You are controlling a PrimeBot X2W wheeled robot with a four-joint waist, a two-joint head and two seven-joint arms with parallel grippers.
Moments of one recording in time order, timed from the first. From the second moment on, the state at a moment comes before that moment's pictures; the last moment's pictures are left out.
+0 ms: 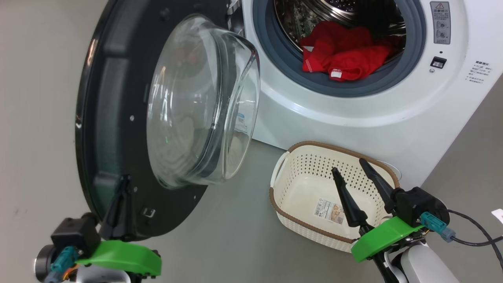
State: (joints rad) left arm -0.14 0.18 -0.17 0.02 -0.36 0.22 -0.09; right arm -0.21 -0.06 0.18 0.35 0.28 0.13 -0.25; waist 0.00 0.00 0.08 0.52
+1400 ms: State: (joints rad) left arm -0.25 0.28 0.04 0.30 -0.51 0.20 -0.19; right arm -0.21 -0.09 0.21 0.36 0.28 0.13 -0.25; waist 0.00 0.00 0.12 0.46
